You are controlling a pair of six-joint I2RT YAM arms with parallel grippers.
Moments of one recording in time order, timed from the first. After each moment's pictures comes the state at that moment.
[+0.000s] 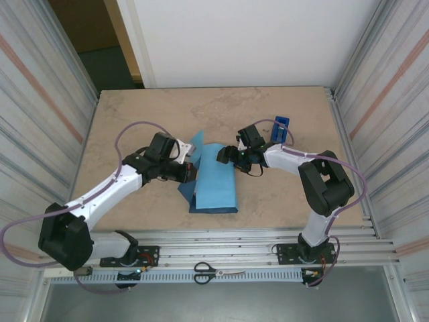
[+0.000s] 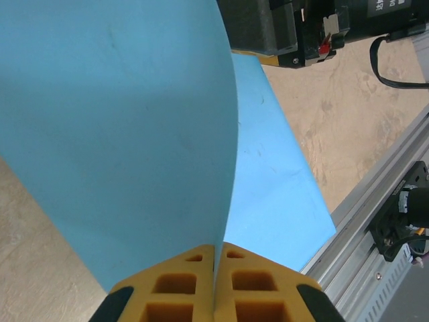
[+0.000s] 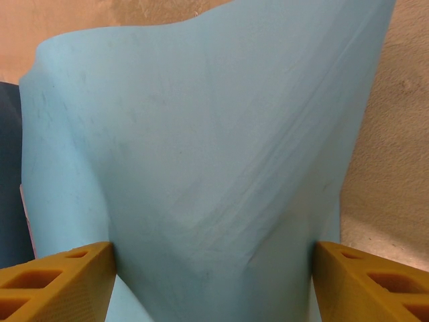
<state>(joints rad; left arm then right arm) -0.54 1.29 0.93 -0.57 0.46 -0.27 0.54 1.78 1.06 -0.25 -0.35 0.81</state>
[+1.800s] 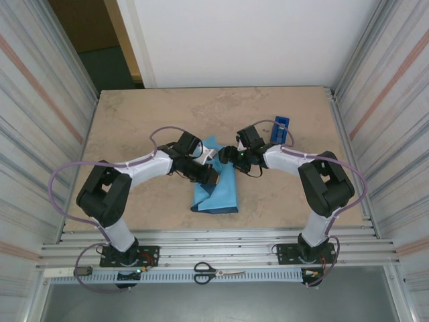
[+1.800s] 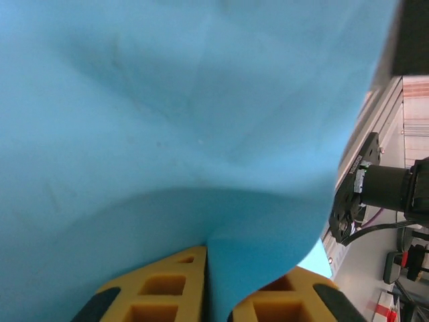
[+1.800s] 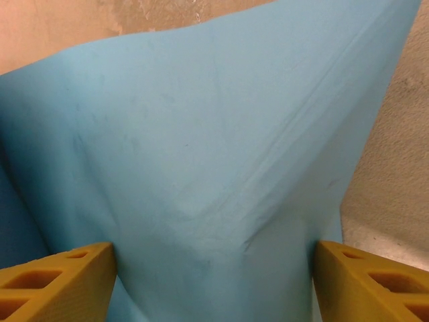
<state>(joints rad) -0.61 1.71 1.04 -0.43 0.71 -0.33 0.55 1.77 1.05 -0.23 -0.34 0.83</state>
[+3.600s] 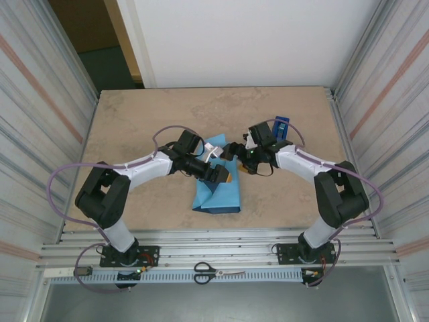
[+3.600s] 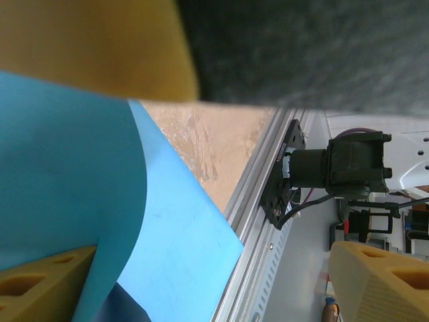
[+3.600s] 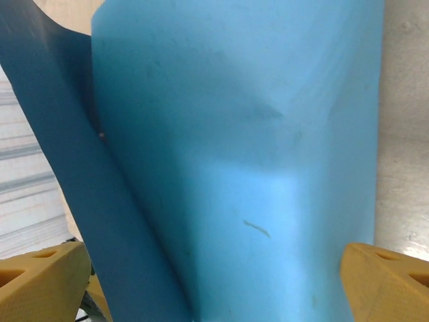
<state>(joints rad) -0.62 1.69 1.03 -0.31 0.89 -0.34 0.48 1.64 1.03 -0.33 -0.50 0.82</state>
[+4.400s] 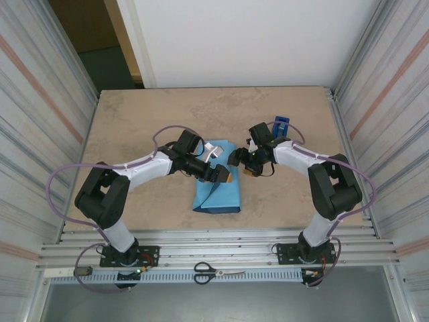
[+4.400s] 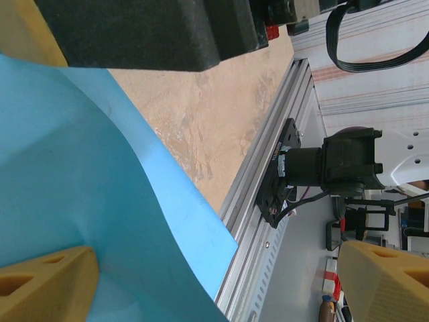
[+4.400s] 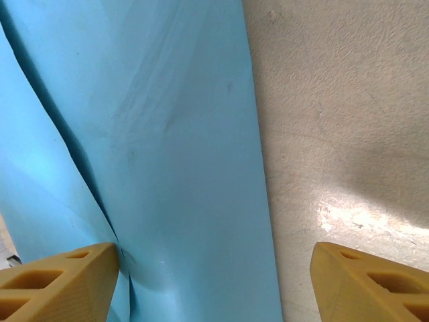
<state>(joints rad) -0.62 1.69 1.03 -0.31 0.91 -0.34 0.45 1.71 1.06 -0.48 -0.42 0.74</state>
